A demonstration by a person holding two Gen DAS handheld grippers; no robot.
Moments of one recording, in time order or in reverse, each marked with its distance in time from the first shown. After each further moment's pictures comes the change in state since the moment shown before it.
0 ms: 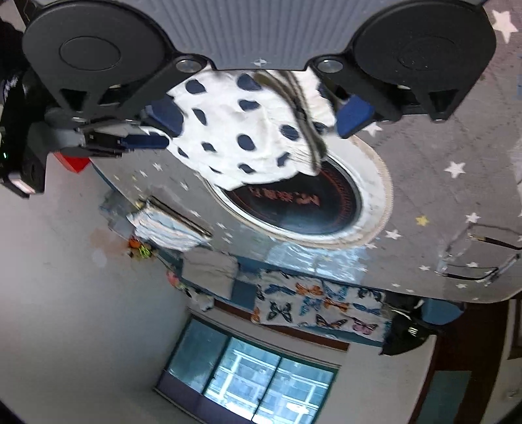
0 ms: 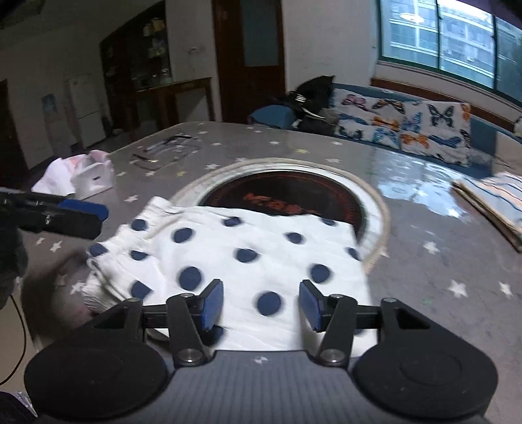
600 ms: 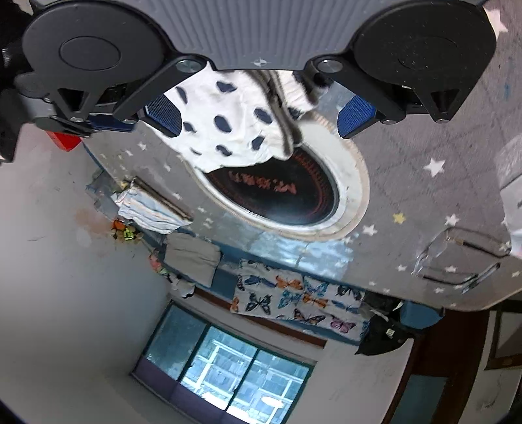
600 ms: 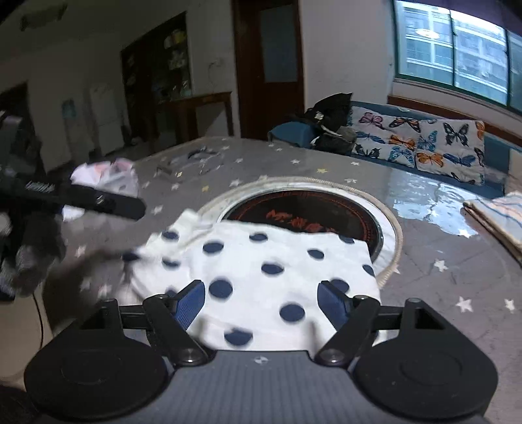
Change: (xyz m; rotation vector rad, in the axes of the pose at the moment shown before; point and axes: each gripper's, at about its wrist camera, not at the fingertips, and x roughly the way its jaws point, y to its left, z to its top) left arm 0.000 0.015 0.005 -0.081 -0.018 0.057; right arm -0.029 0.007 -0.005 -0.053 -0.041 0.041
